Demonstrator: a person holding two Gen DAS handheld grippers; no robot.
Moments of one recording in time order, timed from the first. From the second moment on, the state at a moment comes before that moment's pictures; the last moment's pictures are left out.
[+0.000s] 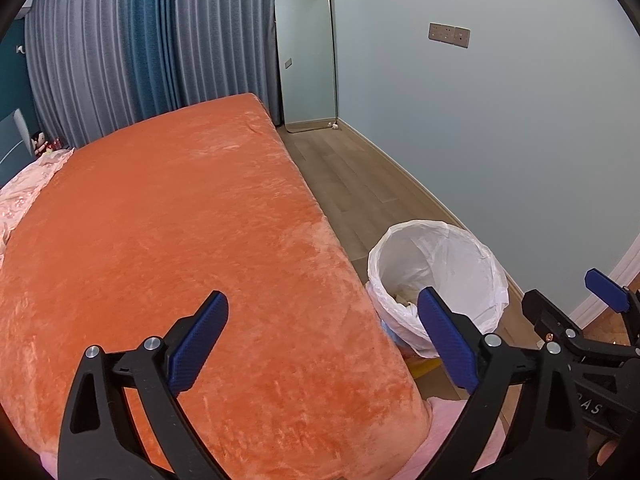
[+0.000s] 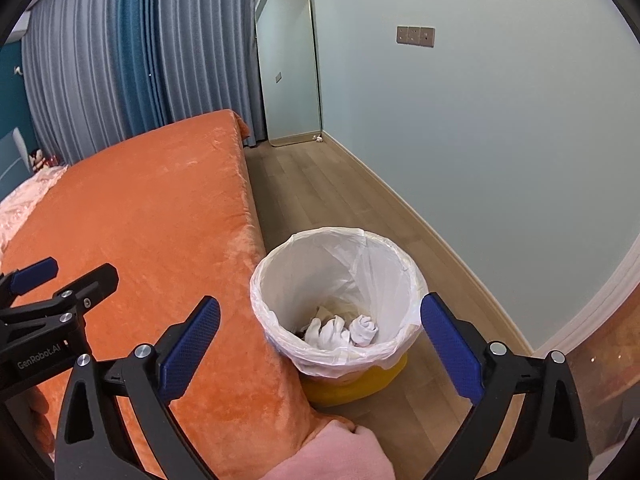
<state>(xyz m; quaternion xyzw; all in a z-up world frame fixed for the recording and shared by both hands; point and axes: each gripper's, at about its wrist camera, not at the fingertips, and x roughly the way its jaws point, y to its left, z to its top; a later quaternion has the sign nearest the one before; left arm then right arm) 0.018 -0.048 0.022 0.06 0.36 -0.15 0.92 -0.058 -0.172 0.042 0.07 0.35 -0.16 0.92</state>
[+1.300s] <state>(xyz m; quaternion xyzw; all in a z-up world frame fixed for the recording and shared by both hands) 0.025 -0.069 0.001 0.07 0.37 -0.14 0.91 -0.056 -0.184 0.020 0.07 0.38 -0.16 0.91</state>
